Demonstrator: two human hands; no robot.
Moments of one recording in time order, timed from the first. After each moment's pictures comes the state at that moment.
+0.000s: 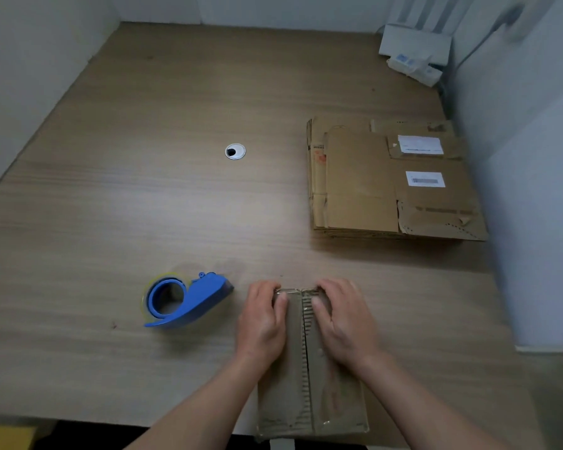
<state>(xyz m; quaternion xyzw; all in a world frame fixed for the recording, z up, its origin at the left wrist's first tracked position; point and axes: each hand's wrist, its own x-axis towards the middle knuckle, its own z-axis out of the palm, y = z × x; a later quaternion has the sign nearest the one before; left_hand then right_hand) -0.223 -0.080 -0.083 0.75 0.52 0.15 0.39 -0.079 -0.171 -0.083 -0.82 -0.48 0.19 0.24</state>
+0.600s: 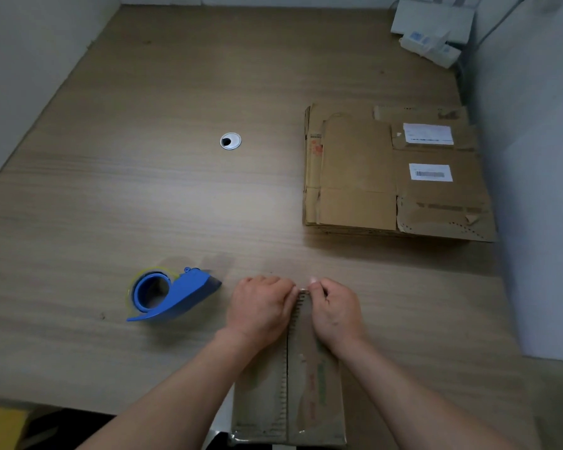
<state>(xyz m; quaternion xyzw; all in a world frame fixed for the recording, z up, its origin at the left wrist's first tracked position) -0.191 -0.062 -0.070 0.91 0.38 -0.04 0.15 -0.064 -0.151 -0.091 -0.83 -0.33 0.27 0.35</state>
